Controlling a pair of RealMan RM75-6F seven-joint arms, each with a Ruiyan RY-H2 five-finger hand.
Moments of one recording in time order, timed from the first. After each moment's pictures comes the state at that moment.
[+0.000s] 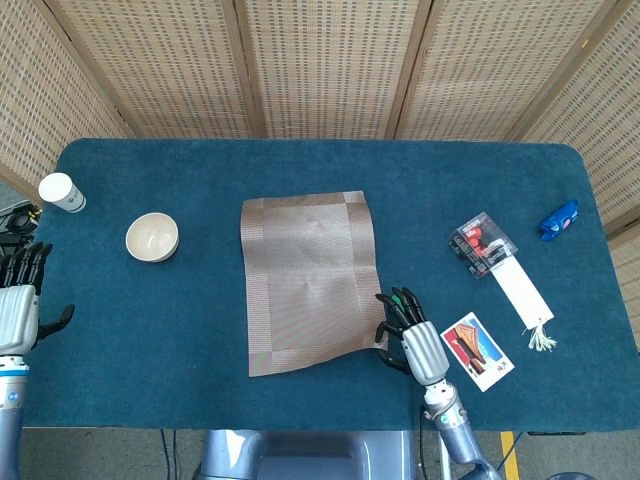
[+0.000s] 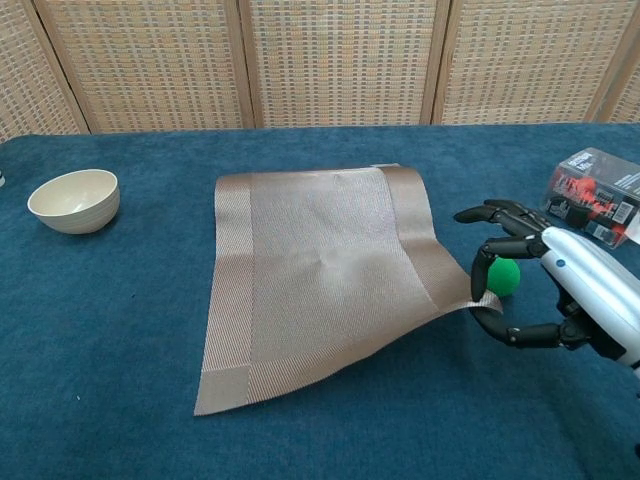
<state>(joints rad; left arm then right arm) -0.19 -1.23 -0.16 -1.60 1.26 1.42 0.18 0.32 -1.99 -0.01 -0.87 -1.67 1.59 0.37</state>
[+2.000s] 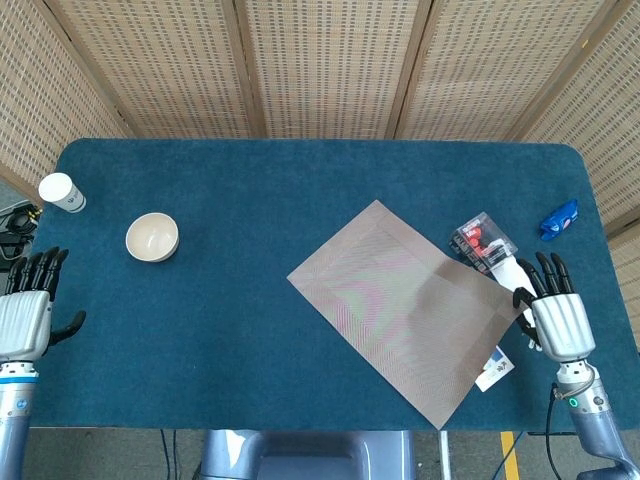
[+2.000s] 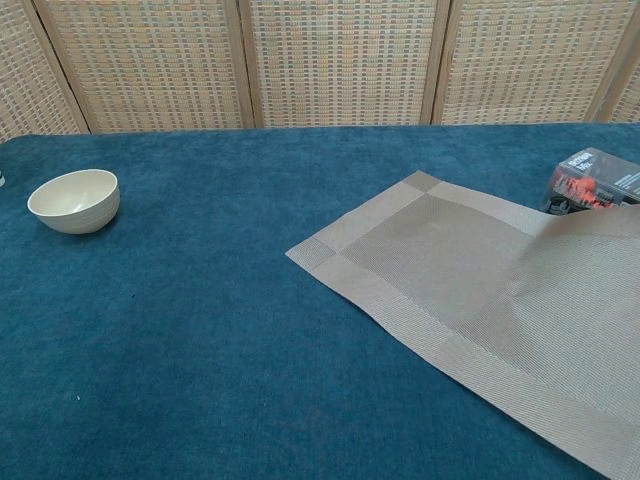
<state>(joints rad) -0.19 -1.23 -0.13 -1.64 1.31 1.43 0.22 0.27 -1.47 0.06 -0.96 -1.60 1.54 0.13</state>
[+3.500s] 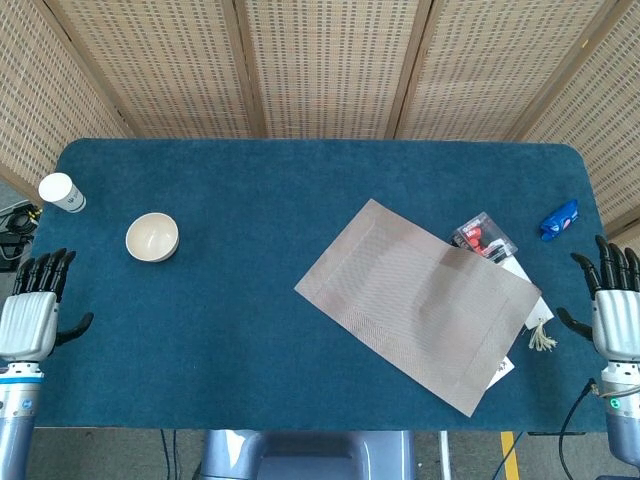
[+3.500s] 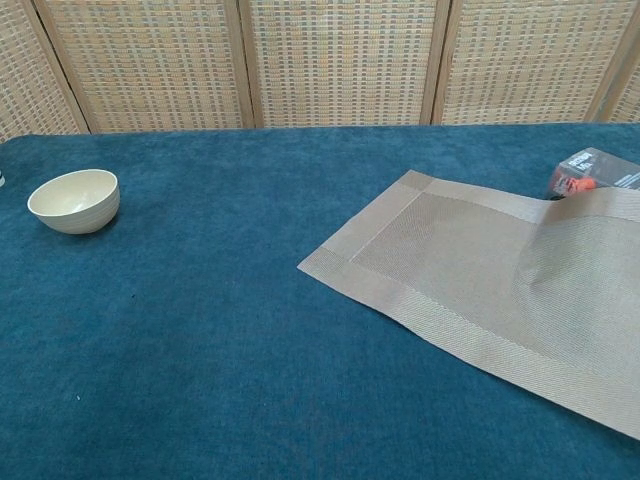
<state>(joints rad) -0.19 -1.25 -0.12 -1.62 1.33 1.42 0.22 0.19 -1.33 0.16 -1.16 -1.44 1.57 0.14</state>
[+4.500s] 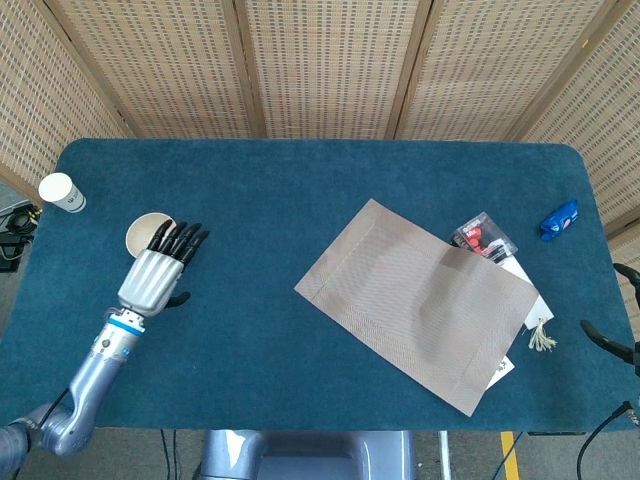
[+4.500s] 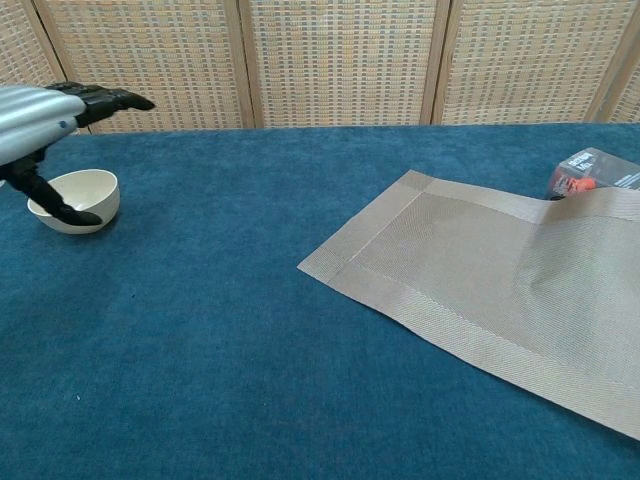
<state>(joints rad) -0.54 -1.43 -0.19 -1.50 1.42 1.10 0.40 0.09 -1.23 0.18 -1.26 -1.47 1.68 0.38</state>
